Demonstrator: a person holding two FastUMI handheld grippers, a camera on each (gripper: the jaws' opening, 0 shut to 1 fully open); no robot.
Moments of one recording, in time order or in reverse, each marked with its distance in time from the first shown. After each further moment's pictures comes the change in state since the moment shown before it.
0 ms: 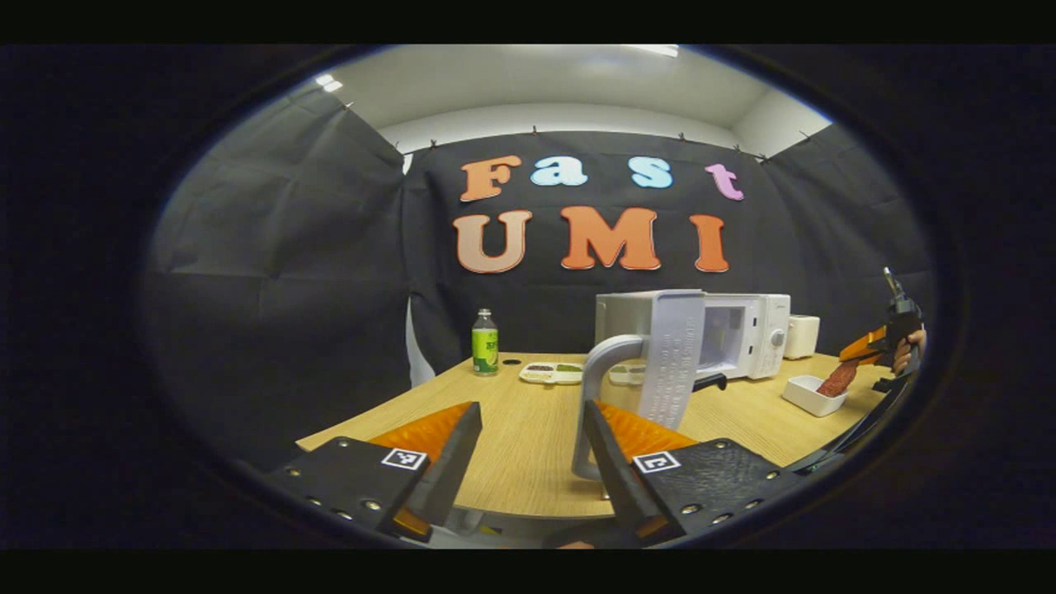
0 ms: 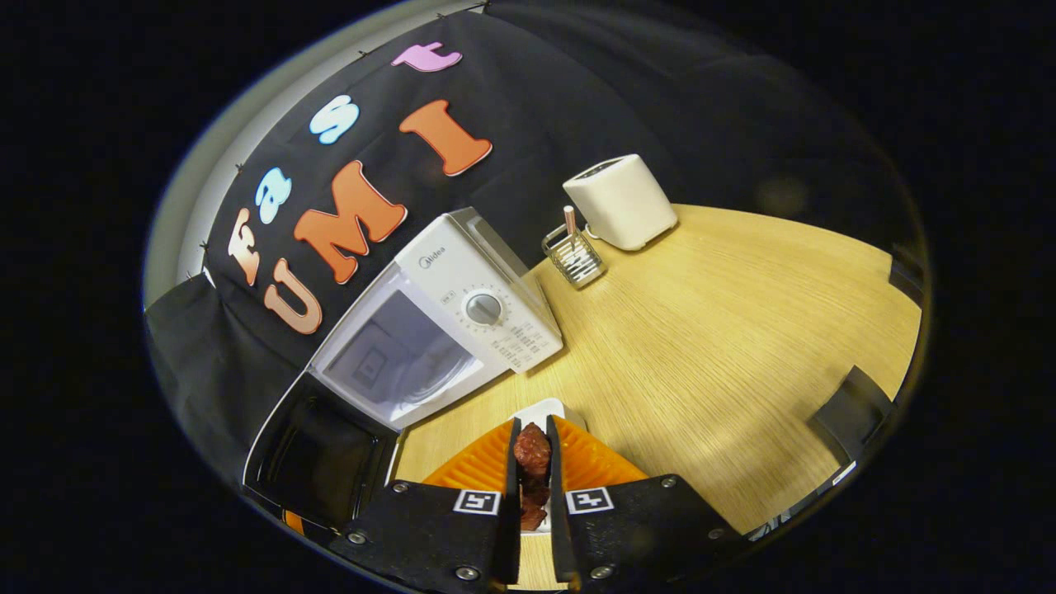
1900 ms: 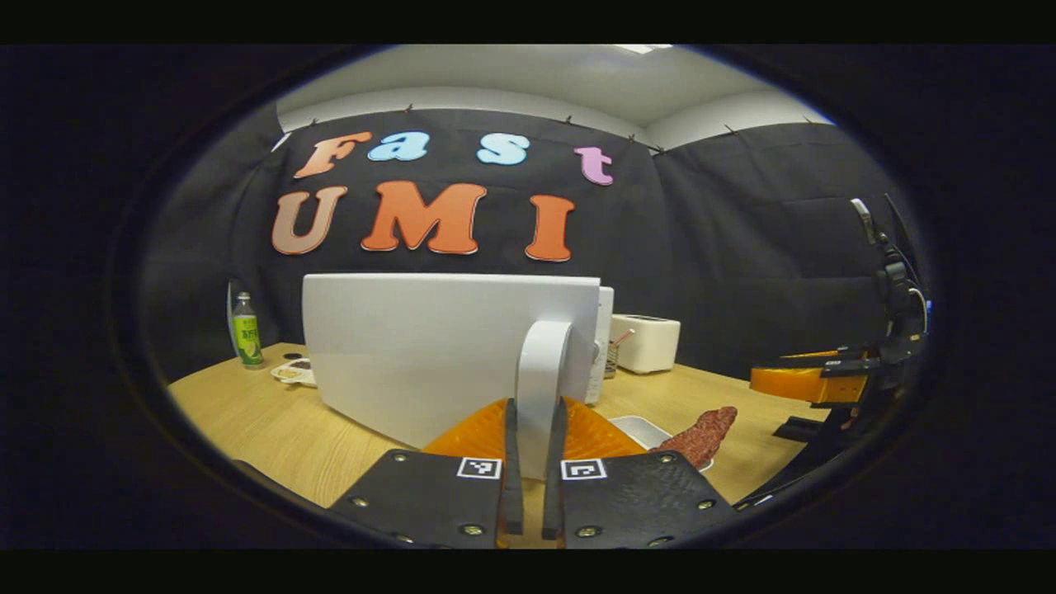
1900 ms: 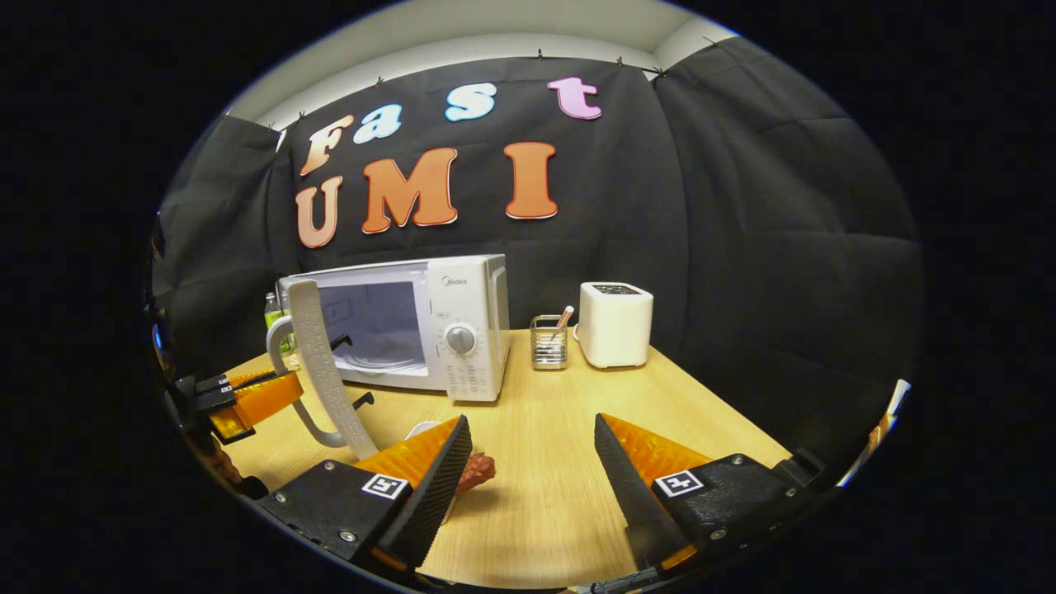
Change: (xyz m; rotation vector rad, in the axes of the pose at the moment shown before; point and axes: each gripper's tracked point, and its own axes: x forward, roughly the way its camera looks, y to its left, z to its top) left arm 0.070 -0.347 -0.016 -0.042 0.023 -0.448; right arm -0.046 -0.042 0.044 -0.608 -0.210 -0.088
